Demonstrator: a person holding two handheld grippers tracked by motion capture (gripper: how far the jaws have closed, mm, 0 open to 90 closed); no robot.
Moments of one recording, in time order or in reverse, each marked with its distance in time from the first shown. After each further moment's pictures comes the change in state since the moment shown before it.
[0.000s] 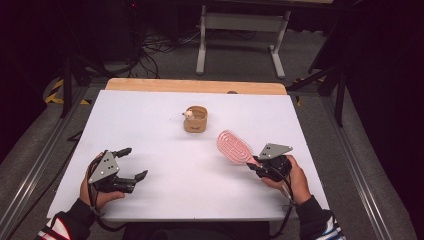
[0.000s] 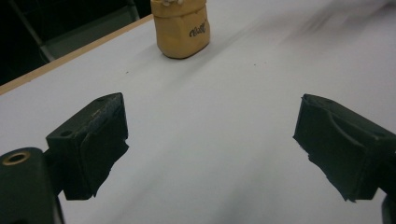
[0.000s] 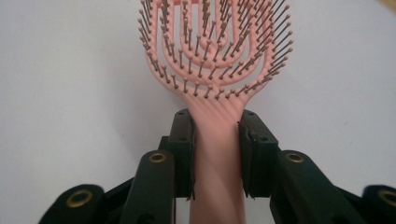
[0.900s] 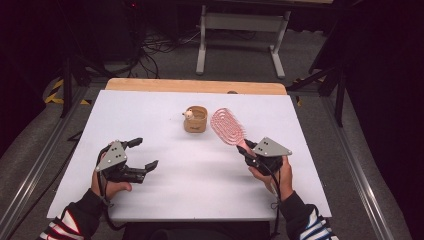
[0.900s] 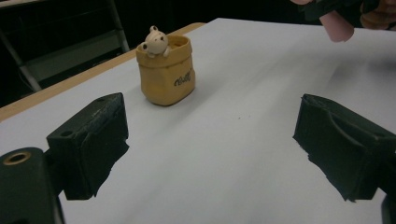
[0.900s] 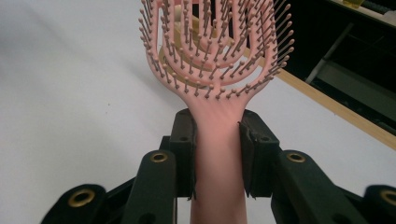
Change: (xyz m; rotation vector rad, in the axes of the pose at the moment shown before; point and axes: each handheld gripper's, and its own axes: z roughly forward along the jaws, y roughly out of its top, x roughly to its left) left arm -0.002 0.037 0.025 -0.097 -0.071 -0.042; right arm 0.016 0.028 0.008 -0.310 -0.170 0.017
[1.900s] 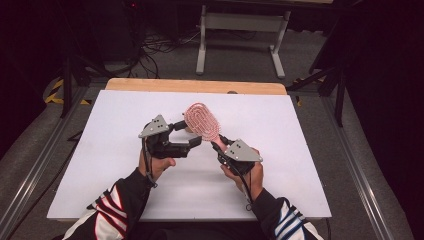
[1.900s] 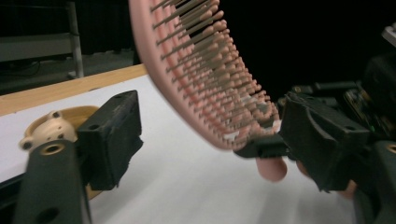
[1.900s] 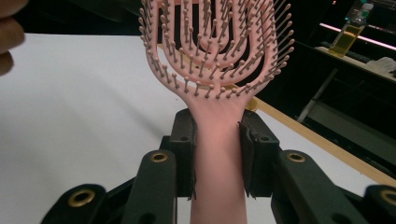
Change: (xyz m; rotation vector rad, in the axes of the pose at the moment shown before) left arm -0.023 0.075 0.097 -0.109 -0.146 -0.253; right arm 0.055 0.027 0.039 -0.155 -0.058 -0.025
